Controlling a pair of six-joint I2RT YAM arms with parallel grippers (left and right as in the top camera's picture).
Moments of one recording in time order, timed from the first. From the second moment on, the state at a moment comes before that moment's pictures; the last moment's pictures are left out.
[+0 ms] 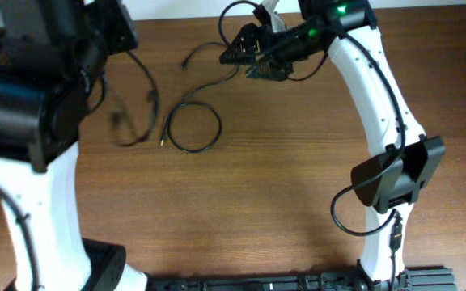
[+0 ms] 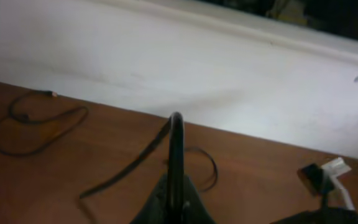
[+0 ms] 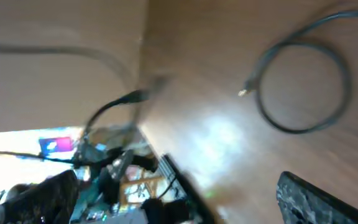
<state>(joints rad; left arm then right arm) -0.25 1.71 2.57 -1.34 -0.23 -0.34 0.27 2.16 2.30 -1.28 -1.01 0.28</state>
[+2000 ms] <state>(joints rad) -0.20 1.86 2.57 -1.43 0.05 -0.87 0.54 1.90 2.35 -1.10 -0.69 -0.03</state>
